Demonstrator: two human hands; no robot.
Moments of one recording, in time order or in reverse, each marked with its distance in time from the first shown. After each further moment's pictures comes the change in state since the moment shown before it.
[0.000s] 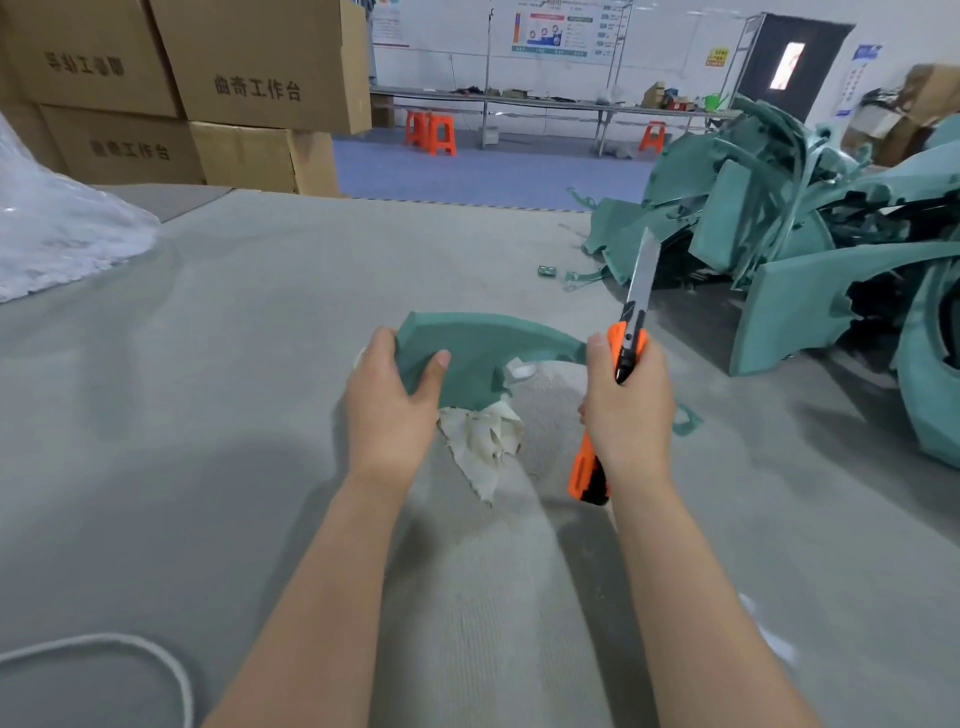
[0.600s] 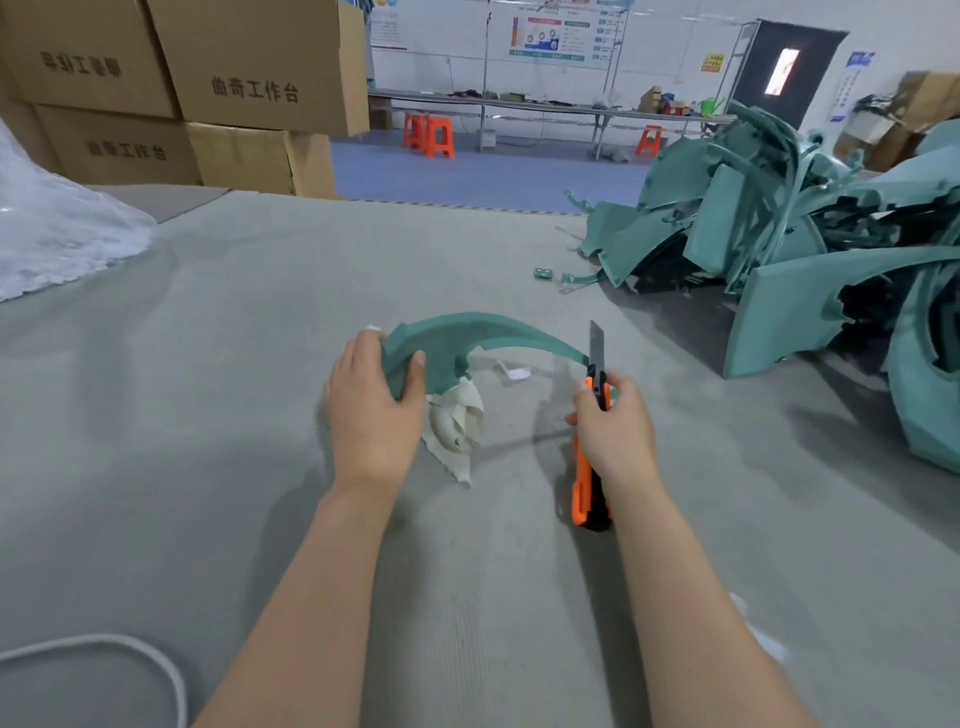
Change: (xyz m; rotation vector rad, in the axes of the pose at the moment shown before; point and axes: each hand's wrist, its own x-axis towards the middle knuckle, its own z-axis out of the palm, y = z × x) left_hand 0.003 -0.015 -0.001 0.153 0.119 0.125; right_hand 0.005 0.033 -0.001 -0.116 -0.153 0.250
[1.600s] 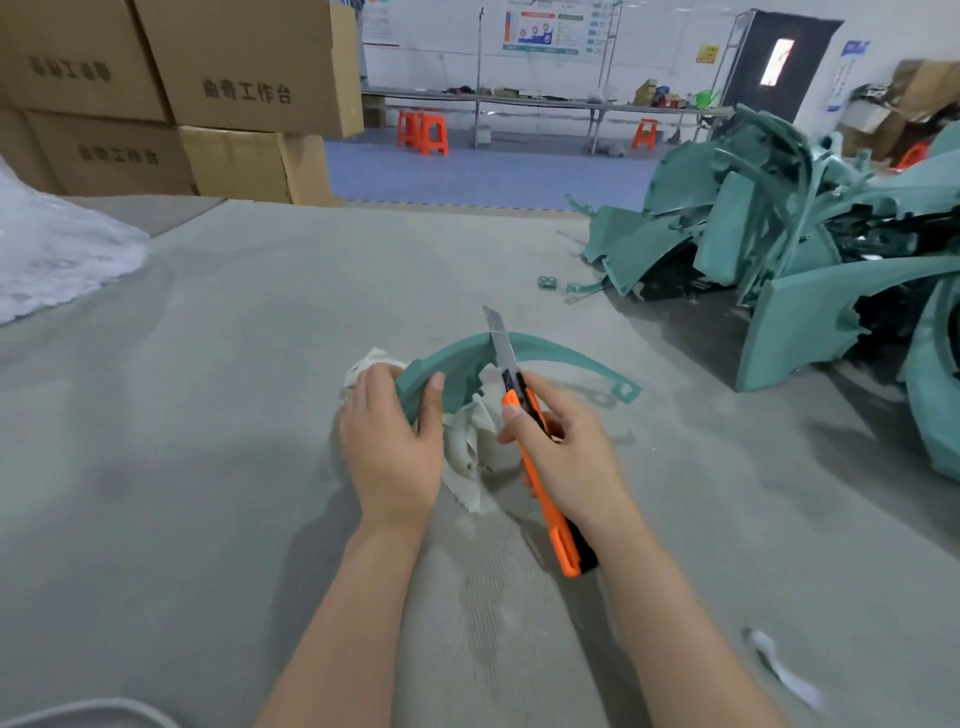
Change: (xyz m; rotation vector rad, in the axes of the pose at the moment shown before) left_hand -0.004 0.001 0.012 -0.020 0.087 0.045; right_hand -0.037 -0.035 0.019 0.116 -0.351 -0.259
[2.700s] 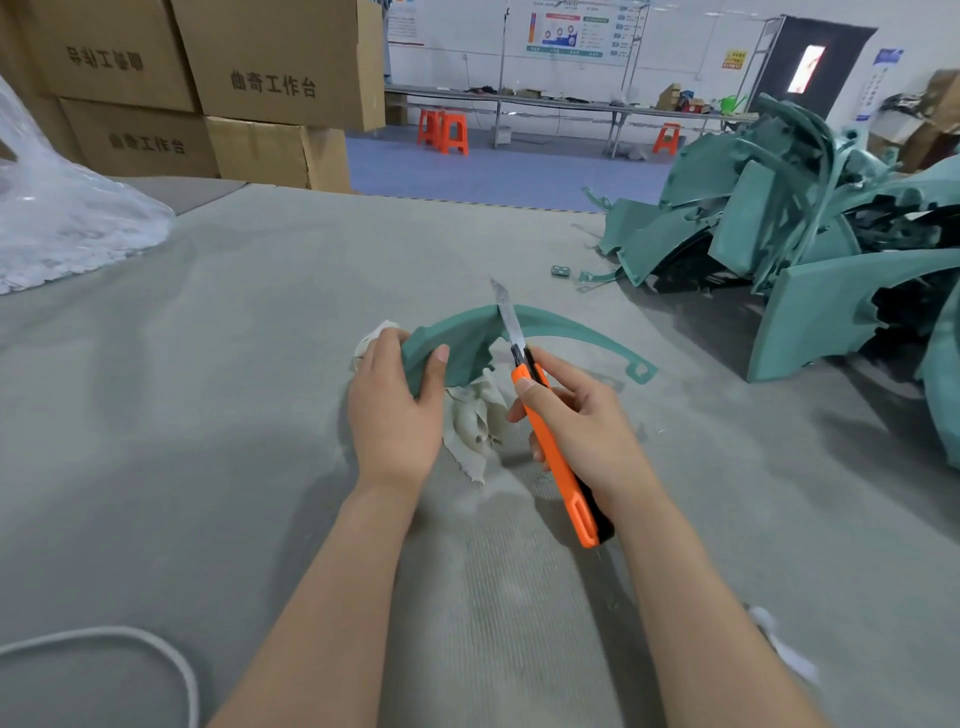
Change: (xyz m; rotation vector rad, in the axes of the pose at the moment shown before) left_hand 0.001 -0.004 -0.005 -0.031 -0.046 -0.038; right_hand -0.005 -0.004 -0.010 0.203 -0.119 0.053
